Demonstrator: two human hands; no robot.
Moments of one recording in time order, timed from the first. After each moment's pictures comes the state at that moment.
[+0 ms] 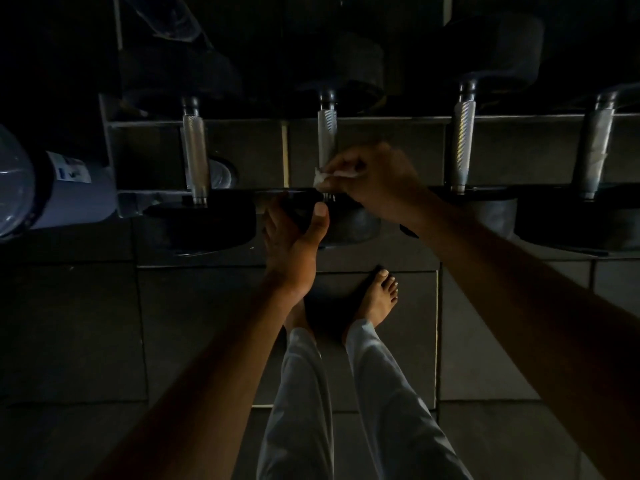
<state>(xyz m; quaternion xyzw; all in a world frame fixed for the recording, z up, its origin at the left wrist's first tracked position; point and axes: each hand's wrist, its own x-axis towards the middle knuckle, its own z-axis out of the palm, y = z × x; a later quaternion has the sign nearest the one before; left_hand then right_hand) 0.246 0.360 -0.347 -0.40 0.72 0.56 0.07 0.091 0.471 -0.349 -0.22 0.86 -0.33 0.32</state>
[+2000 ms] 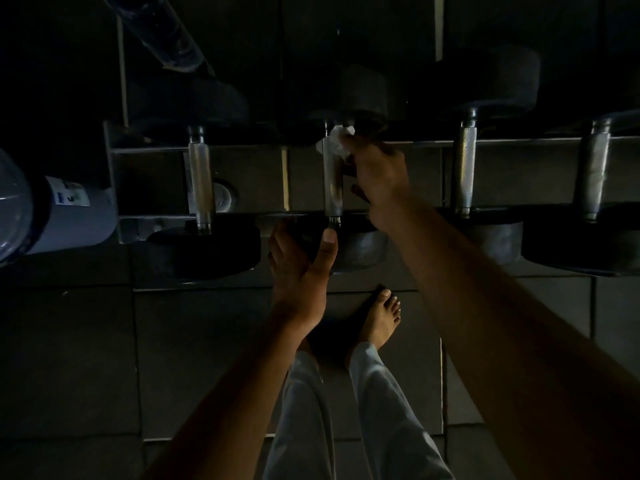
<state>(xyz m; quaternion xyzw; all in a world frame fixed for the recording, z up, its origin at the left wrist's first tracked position) 0.252 0.359 -0.352 -0.38 0.74 0.55 0.07 0.076 0.424 -0.342 0.23 0.68 -0.61 0.32</state>
